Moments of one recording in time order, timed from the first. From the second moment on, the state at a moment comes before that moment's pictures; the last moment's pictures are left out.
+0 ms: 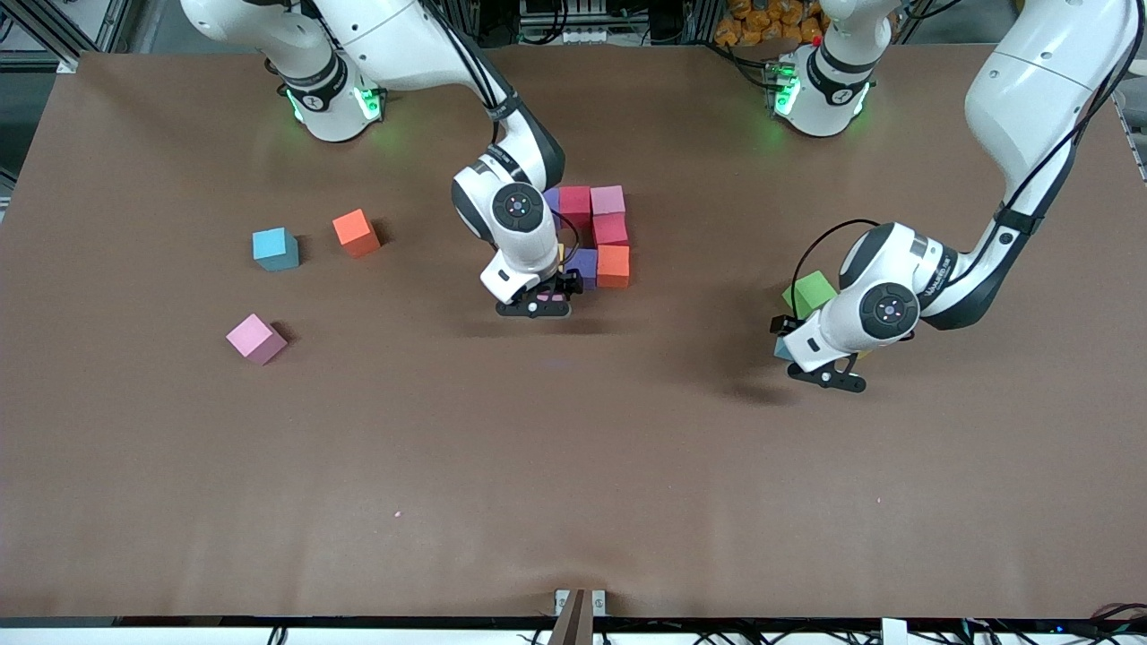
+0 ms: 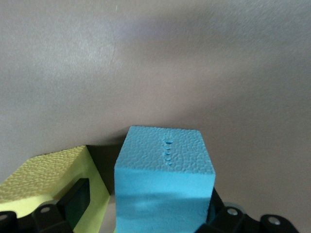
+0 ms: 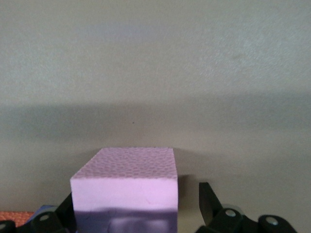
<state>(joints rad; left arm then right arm) 0.41 0.60 -0.66 -1.99 0.48 2.19 -0.30 0.87 0.62 -0.09 -1.83 0.14 2.45 0.72</state>
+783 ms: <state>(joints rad) 0.41 0.60 -0.67 -1.98 0.48 2.20 -0.30 0.75 0.52 -0.11 -1.76 0.14 2.27 0.68</state>
